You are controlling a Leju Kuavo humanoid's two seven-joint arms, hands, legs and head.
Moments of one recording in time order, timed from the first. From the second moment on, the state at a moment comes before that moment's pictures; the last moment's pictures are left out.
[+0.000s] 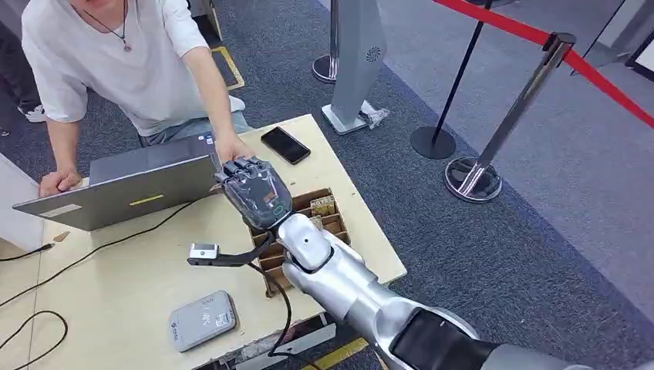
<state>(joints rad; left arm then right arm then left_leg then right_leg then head) -0.08 -0.15 0.44 -0.19 -1.18 0.43 -0.01 -0.52 0.10 0.40 -1.00 1.45 -0.58 -0.06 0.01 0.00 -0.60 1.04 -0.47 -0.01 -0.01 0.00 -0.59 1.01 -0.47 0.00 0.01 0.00</state>
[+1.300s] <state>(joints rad) -0.07 -0.15 0.47 -0.19 -1.14 0.44 -0.05 -0.44 0.09 0.60 -1.38 0.34 0.17 -0.35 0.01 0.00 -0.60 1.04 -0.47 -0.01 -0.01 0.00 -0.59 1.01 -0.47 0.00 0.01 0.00</state>
